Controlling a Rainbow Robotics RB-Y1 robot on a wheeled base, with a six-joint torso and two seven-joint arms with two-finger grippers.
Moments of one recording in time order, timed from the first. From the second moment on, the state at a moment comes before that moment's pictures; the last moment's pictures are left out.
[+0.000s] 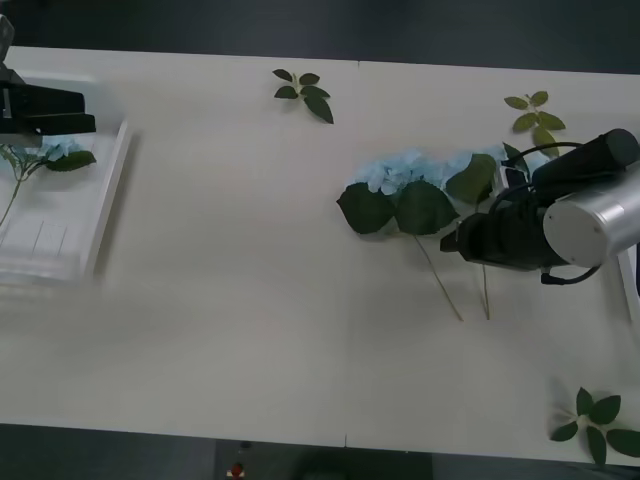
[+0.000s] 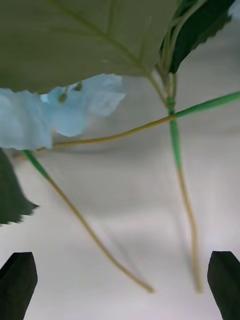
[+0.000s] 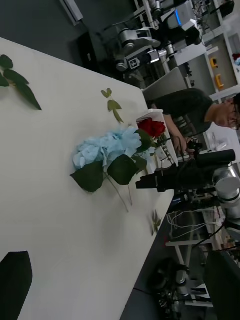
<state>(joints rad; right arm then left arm) -0.35 -0.66 0.26 -1.80 -0.71 1.36 0.94 -0.87 1.09 -0.62 -0.74 2.60 1.47 -2.38</state>
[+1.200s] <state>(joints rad) -0.22 -0.74 0.19 -1.87 -0.77 1.16 0.18 -0.83 0.55 -0.37 -1.00 2.24 1.50 -2.43</state>
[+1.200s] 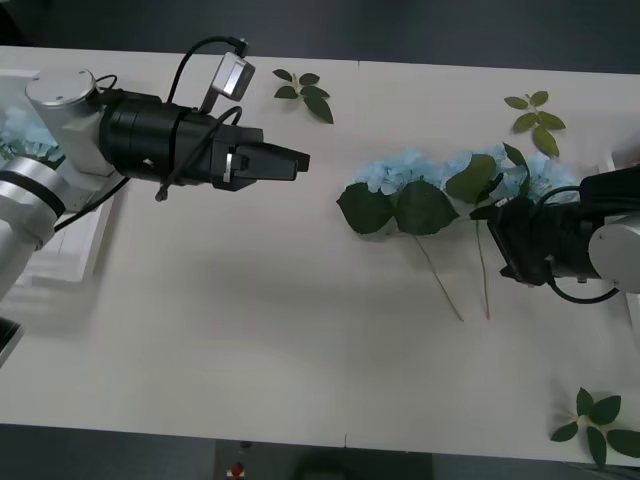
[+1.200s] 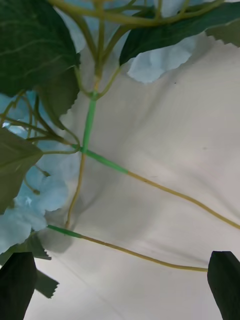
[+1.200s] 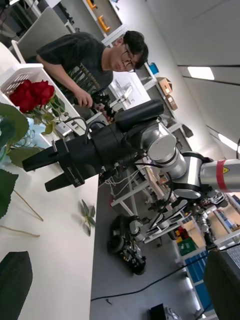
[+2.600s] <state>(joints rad) -0.49 -0.51 0.37 -1.45 -0.47 1.20 -0.10 -0.54 0.58 -0.29 -1.63 2.02 1.24 -1.90</state>
